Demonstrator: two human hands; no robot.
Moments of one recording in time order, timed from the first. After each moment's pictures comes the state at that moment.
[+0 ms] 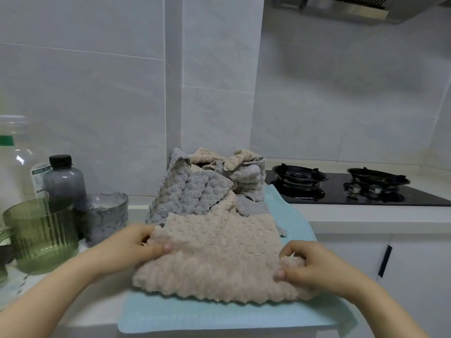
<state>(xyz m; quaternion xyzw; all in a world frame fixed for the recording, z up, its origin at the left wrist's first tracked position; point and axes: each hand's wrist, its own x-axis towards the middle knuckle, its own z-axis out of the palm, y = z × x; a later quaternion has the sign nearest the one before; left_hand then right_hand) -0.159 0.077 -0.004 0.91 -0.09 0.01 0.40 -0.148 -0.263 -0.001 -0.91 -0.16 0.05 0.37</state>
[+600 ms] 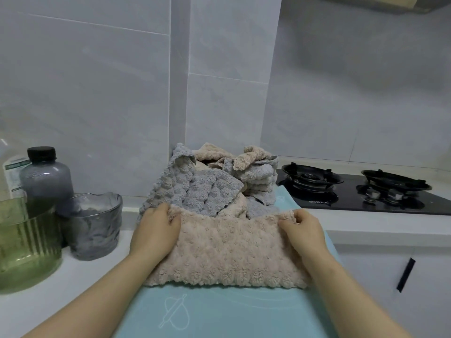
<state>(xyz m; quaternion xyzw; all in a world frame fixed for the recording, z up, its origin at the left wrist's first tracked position) -0.060 0.050 -0.036 0.91 0.11 0.25 0.30 -0.032 -0.216 -0.023 -0.84 0.05 -0.18 0.51</state>
